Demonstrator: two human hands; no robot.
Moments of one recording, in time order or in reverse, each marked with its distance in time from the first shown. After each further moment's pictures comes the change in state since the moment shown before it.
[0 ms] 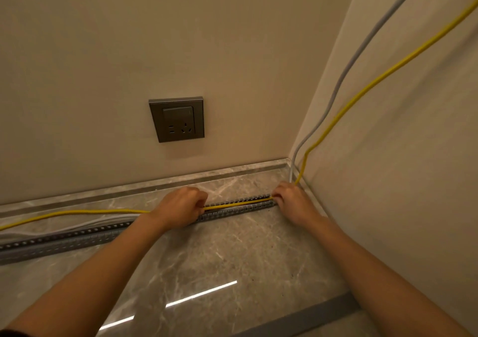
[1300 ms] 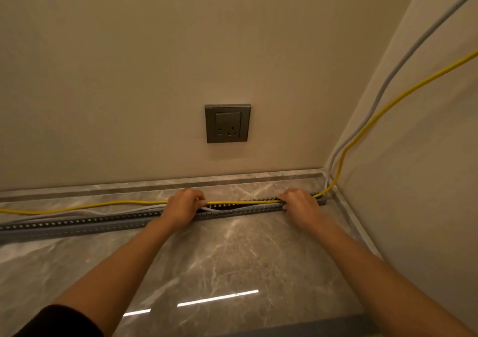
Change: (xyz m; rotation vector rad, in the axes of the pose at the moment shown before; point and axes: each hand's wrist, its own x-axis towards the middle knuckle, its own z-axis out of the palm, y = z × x) left_hand -0.044 -0.054 0.007 -0.285 0.181 -0.392; right_hand 0.014 -0.063 0.007 -0.325 -0.129 -0.086
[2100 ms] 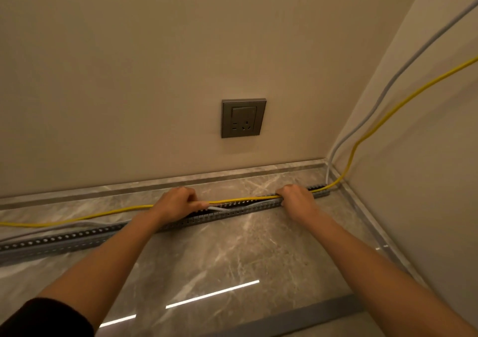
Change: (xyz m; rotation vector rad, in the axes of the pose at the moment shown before) left_hand 0.000 -0.051 -0.033 0.041 -0.191 0.098; right_hand -0.007 -0.057 -0.010 -0.036 -0.014 0.148
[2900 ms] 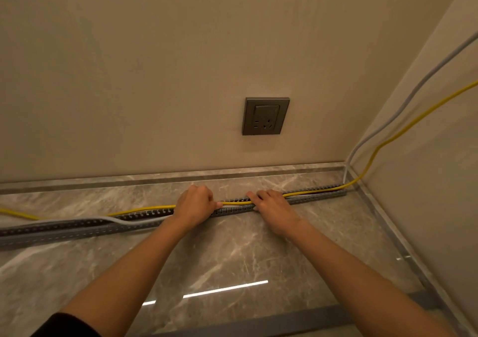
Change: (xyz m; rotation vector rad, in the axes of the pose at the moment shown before) left_hand -0.027 0.020 0.010 -0.039 0.178 -0.196; right_hand 0.002 -0.066 0.026 -0.025 0.054 -0.386
